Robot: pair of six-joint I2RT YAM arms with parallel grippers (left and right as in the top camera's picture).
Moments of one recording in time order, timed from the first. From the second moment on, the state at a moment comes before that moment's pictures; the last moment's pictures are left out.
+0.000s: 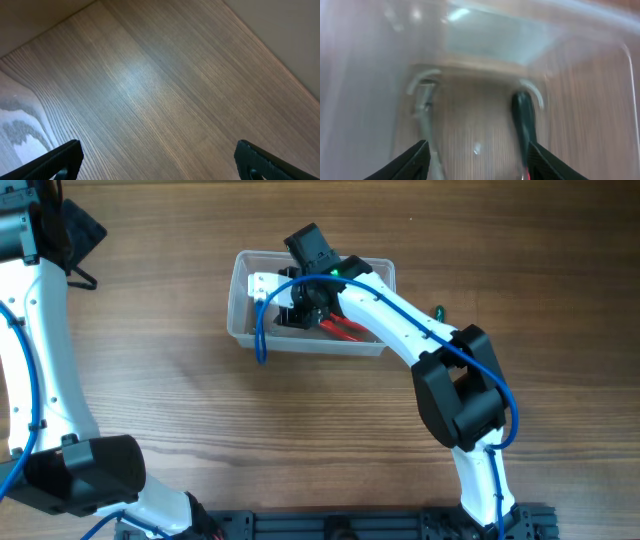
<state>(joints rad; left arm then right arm) 0.24 1.77 1.99 -1.22 -0.37 -0.57 0.61 2.21 1.75 -0.59 -0.30 -0.88</state>
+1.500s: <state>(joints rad) 0.24 1.77 1.99 -1.22 -0.37 -0.57 0.02 2.12 1.64 -1.03 -0.09 0.13</state>
